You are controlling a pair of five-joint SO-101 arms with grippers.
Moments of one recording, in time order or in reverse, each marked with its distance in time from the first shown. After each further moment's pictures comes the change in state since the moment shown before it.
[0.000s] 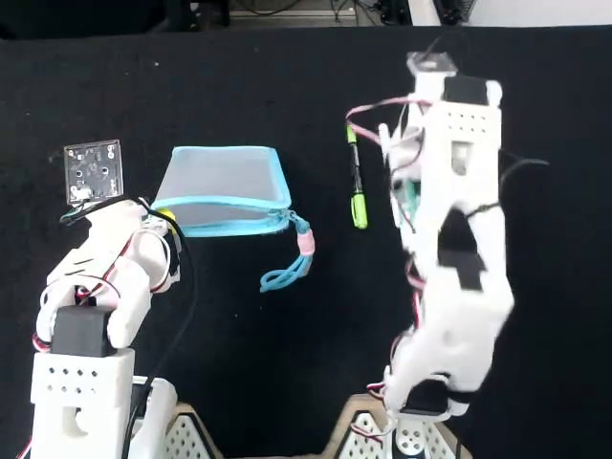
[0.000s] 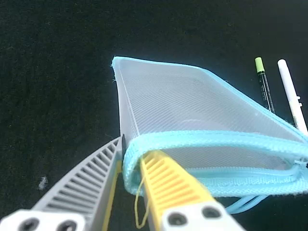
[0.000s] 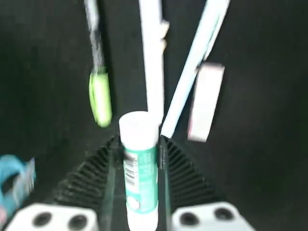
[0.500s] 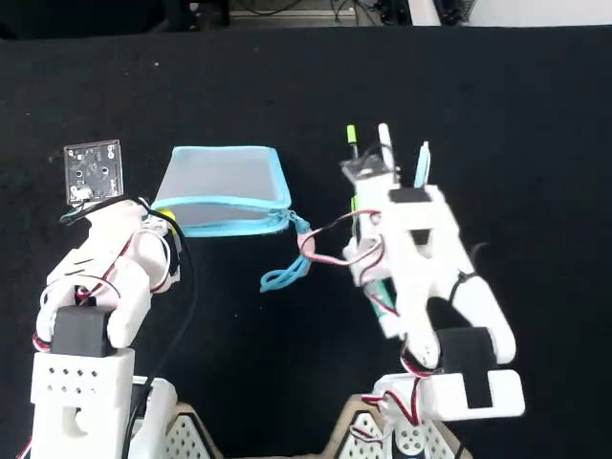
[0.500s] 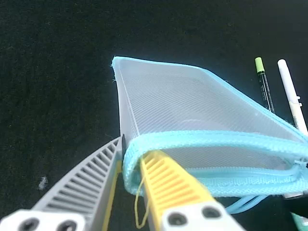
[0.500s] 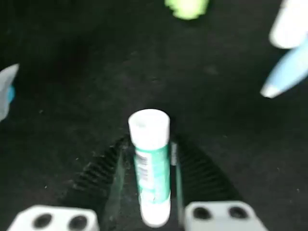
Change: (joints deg) left arm 0.0 0.0 0.0 0.0 0.0; right arm -10.8 -26.2 59.8 -28.3 5.7
